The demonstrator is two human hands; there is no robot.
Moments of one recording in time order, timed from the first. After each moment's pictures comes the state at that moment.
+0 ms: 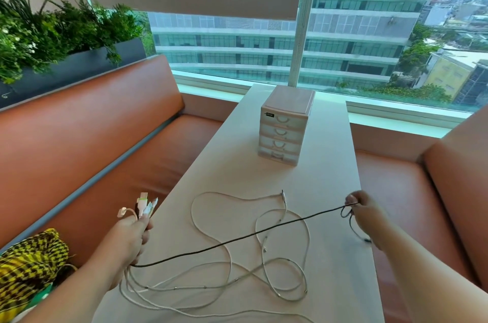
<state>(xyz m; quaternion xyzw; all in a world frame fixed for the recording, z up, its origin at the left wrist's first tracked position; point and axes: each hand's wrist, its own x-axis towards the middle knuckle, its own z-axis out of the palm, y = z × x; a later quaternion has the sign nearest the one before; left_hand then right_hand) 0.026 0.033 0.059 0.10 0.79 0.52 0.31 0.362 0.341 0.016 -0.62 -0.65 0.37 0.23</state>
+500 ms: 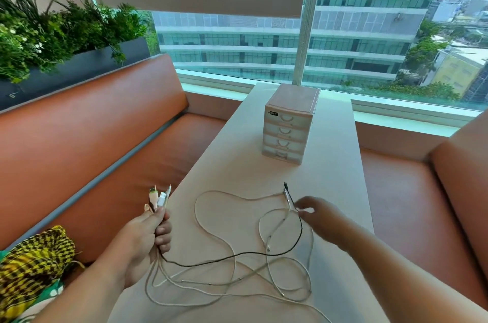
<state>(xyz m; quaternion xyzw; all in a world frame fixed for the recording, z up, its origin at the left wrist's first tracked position) 0.052 0.042 0.079 0.09 0.61 0.66 0.43 0.293 0.281 0.037 -0.45 -0.82 0.36 0.07</state>
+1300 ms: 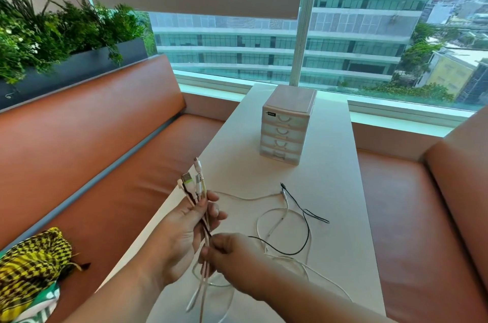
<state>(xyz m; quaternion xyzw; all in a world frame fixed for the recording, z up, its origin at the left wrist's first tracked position) 0.113 0.072 0.105 0.14 0.50 0.72 0.46 0.214 0.131 0.064 -0.28 -0.74 0.61 0.05</state>
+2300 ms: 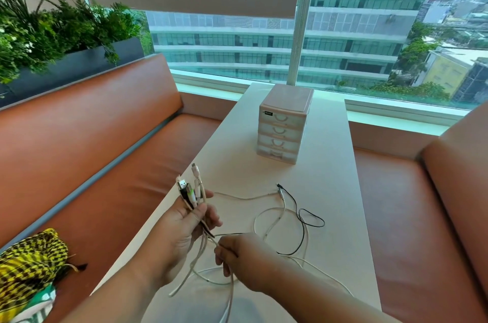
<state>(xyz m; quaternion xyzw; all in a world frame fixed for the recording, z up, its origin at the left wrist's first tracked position) 0.111 0.068 0.100 0.26 0.54 0.69 0.41 0.227 0.154 0.045 -0.27 -0.85 0.45 0.01</state>
